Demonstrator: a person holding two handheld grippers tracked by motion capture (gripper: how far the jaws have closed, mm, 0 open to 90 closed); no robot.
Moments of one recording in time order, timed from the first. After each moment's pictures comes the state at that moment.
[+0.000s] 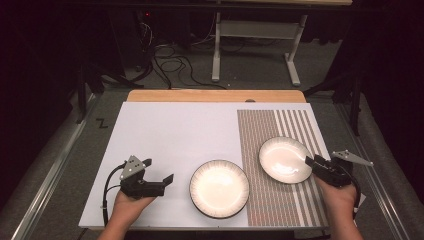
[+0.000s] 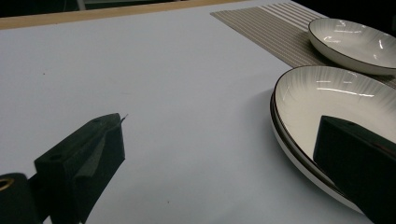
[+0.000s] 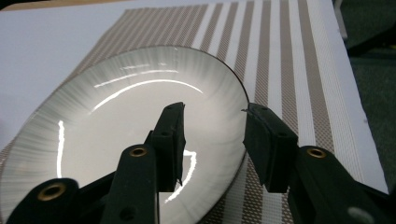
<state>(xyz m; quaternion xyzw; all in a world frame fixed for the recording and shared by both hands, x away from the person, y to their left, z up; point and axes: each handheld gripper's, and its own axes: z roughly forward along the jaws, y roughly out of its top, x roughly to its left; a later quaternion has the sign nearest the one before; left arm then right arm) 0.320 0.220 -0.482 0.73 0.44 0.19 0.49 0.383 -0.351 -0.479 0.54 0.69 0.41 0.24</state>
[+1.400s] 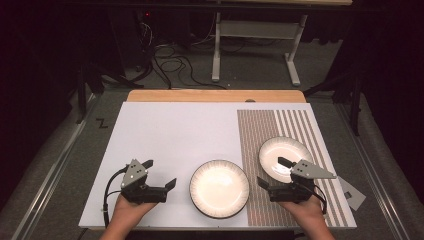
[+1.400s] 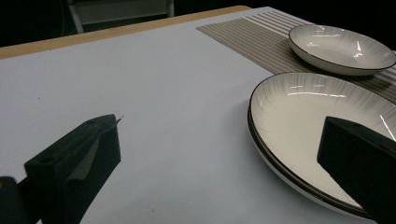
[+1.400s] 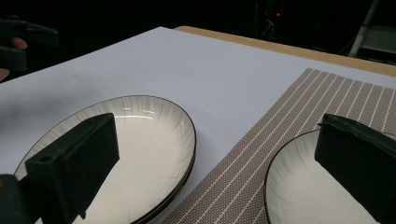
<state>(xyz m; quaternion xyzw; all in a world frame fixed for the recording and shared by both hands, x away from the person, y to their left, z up) 0.304 0.210 -0.470 0.73 0.41 0.21 0.50 0.331 -0.232 -0.448 0.34 0.76 0.52 0.19</state>
